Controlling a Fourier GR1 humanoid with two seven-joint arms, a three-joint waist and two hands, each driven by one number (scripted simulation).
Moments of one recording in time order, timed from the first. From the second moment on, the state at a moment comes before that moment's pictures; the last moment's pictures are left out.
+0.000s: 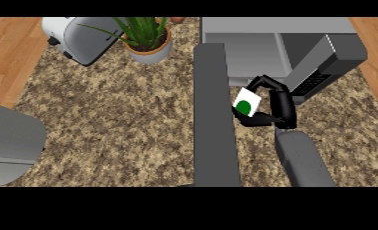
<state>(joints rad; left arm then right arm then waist) 0.32 0.08 0.65 -2.14 0.57 -0.58 0.11 -0.37 -0.04 -0.04 -0.98 0.11 -0.13 -0.66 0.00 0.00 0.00</state>
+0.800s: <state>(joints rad) 0.28 0.10 0.66 -2.09 0.56 -0.62 0.09 -0.86 -0.11 -0.12 -0.46 0.29 -0.40 -0.57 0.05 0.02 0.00</state>
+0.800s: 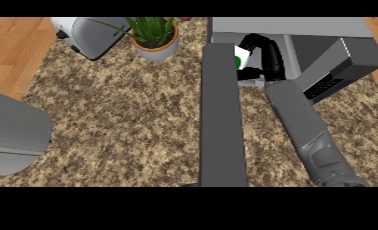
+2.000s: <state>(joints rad) 0.17 0.11 0.60 -2.00 0.49 -0.63 0.08 -1.03 -0.29 -0.16 -0.12 0.41 -0.80 -0.59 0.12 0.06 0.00</state>
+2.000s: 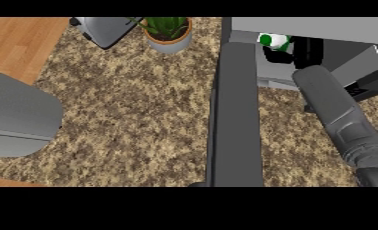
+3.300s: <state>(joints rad) 0.11 0.12 0.48 -1.93 0.40 -0.72 0.05 -1.04 -0.25 -0.23 -0.13 0.34 -0.57 -0.71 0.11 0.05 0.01</state>
